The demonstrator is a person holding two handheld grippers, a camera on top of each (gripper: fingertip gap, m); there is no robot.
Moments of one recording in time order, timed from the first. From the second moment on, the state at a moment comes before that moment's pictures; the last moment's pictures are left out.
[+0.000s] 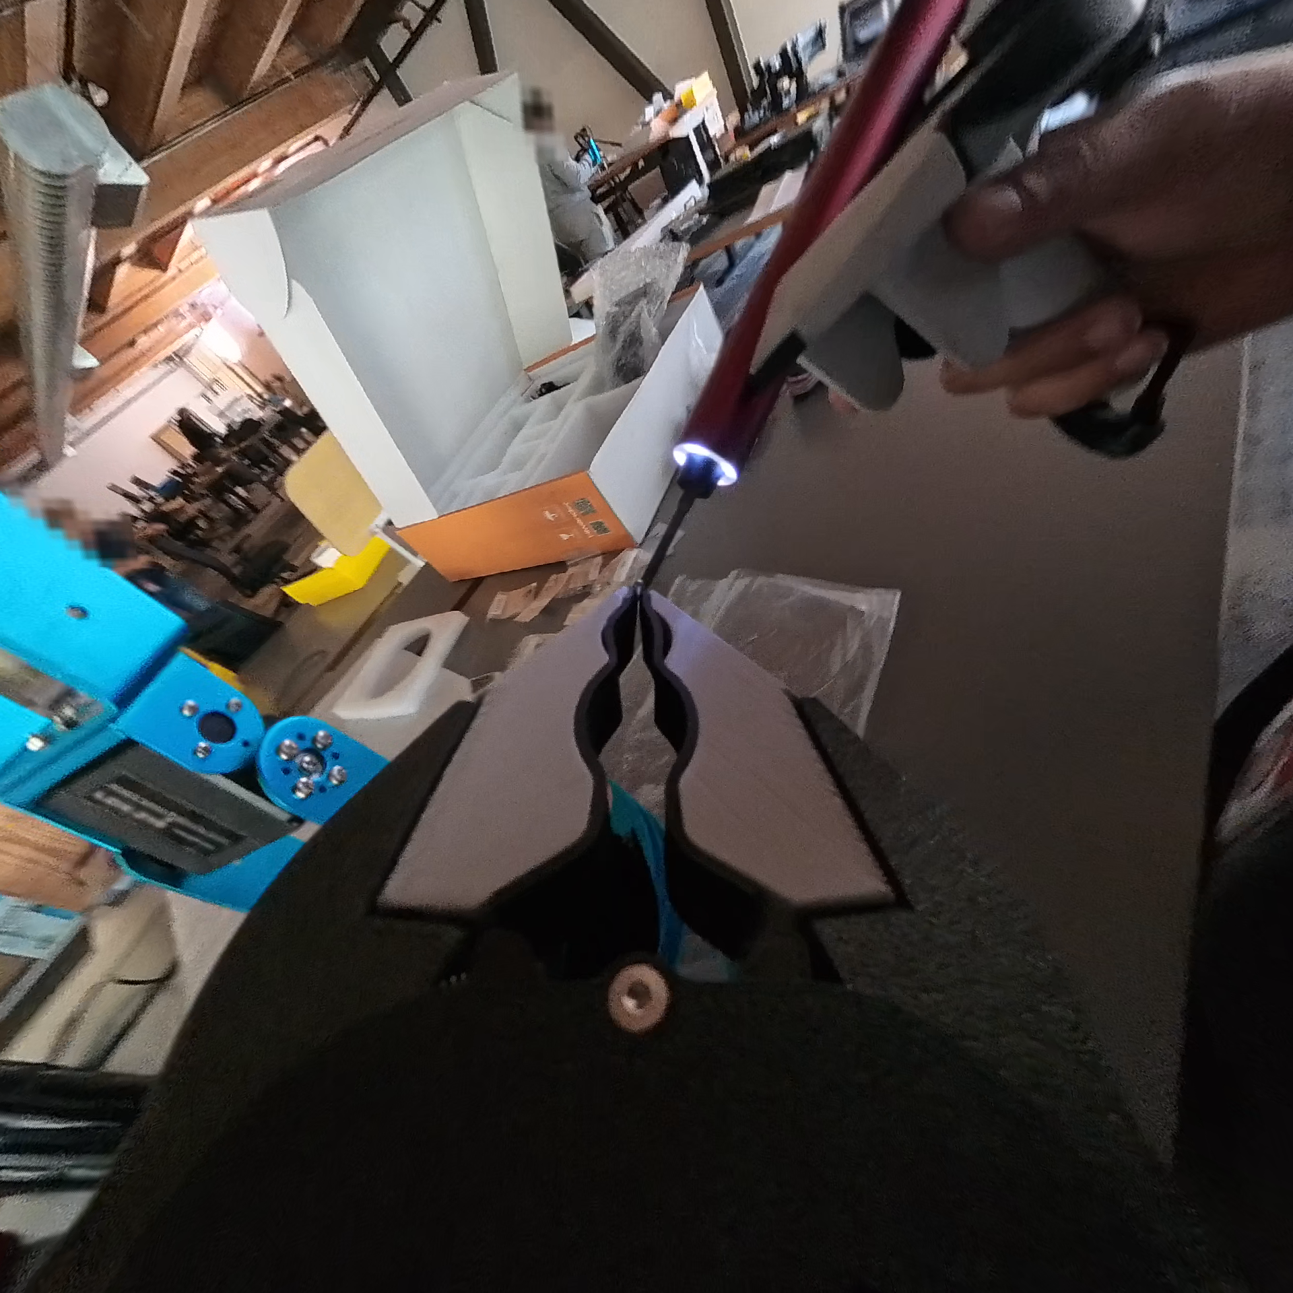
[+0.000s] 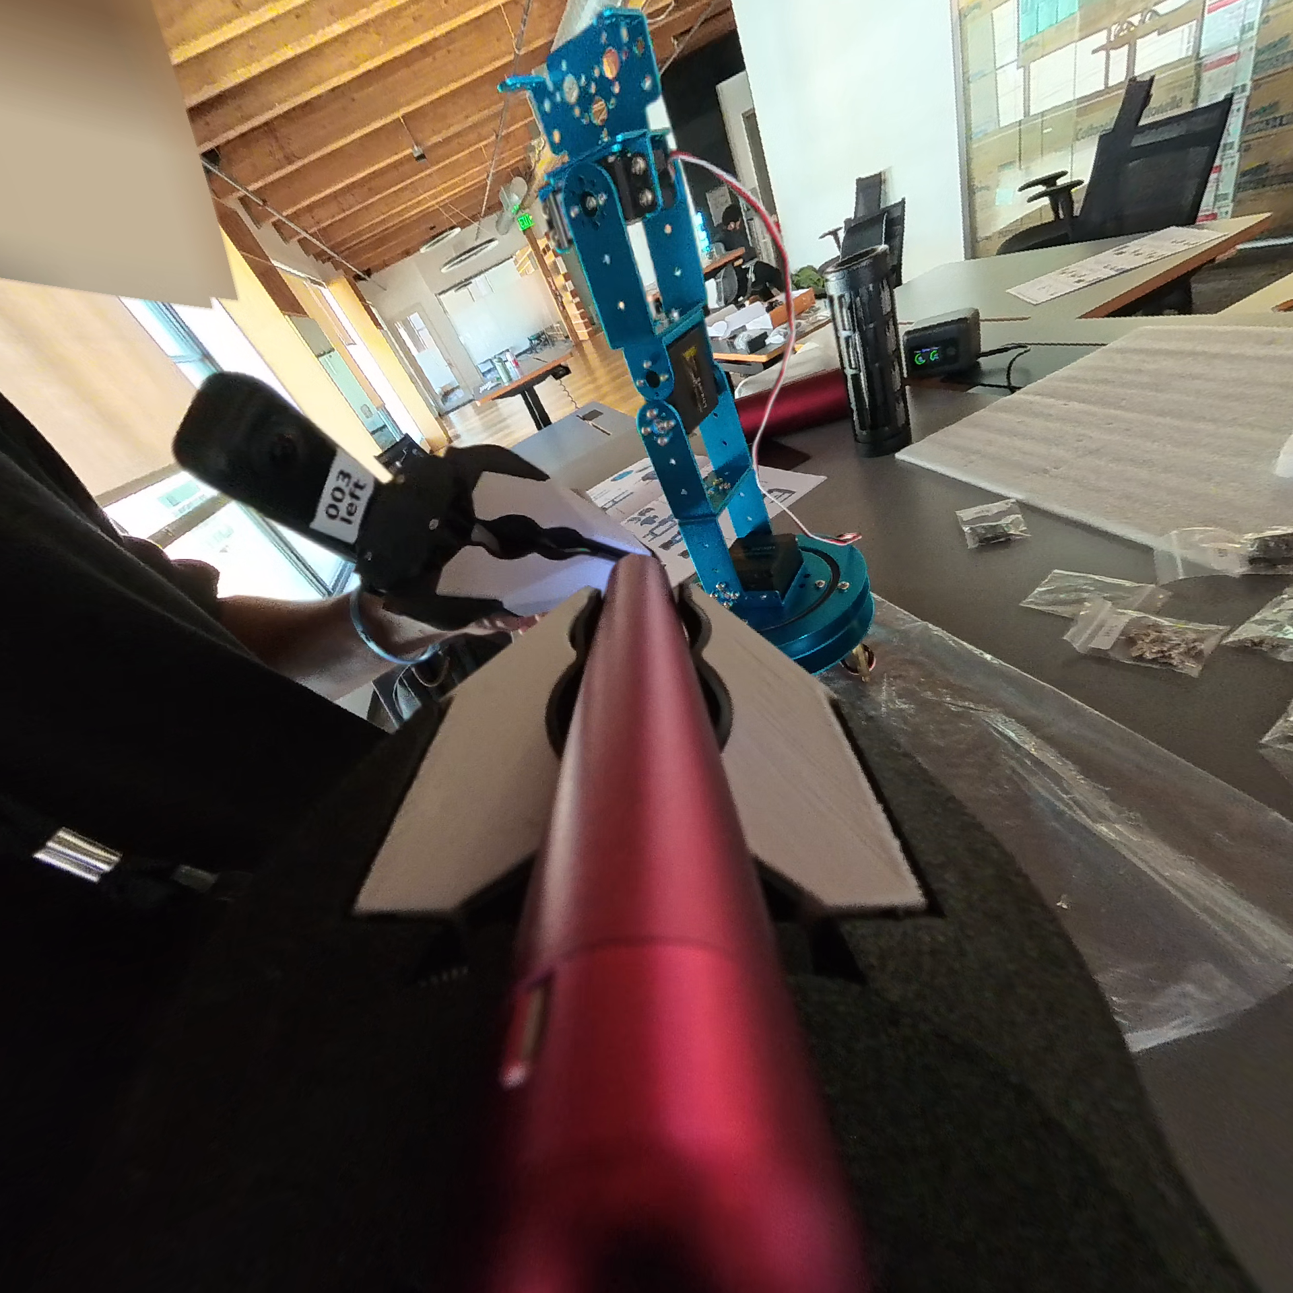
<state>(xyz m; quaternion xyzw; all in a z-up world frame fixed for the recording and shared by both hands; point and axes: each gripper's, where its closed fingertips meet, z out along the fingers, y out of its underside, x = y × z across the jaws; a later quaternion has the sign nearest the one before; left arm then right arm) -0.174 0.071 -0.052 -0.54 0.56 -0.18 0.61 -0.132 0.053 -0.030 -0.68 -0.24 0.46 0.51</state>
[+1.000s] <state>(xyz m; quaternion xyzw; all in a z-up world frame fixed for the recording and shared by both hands) -0.177 0.066 -0.048 -0.50 0.59 -0.14 0.62 -0.134 0.047 -0.024 -0.67 -0.23 0.49 0.50</state>
